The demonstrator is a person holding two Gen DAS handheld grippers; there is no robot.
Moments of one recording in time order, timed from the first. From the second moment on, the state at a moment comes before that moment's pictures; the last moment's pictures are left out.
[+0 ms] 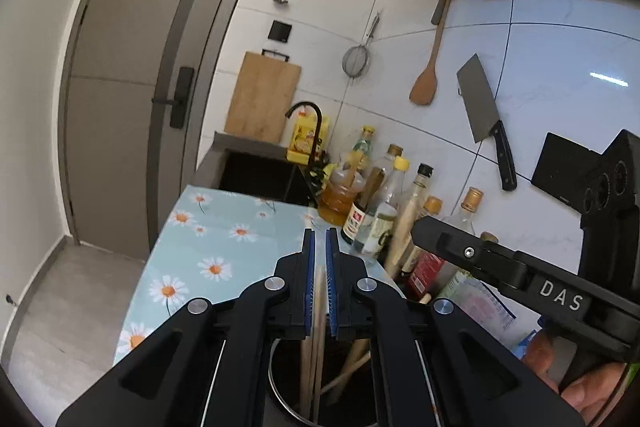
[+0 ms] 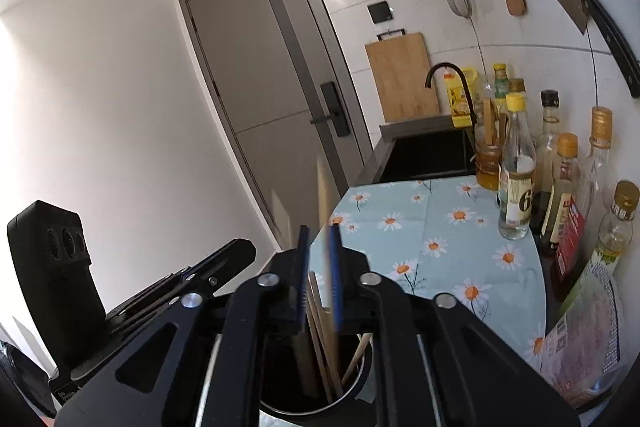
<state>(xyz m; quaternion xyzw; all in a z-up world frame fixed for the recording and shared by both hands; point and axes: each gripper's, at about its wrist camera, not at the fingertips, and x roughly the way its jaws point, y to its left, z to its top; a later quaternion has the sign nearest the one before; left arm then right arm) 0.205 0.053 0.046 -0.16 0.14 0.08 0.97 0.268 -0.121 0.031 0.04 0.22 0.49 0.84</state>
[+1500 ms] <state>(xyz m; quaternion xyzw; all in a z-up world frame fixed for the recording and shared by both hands) 0.091 0.018 -0.009 -0.14 0.33 0.06 0.93 0.193 -0.208 -0.082 0.11 0.48 0.46 0.74</state>
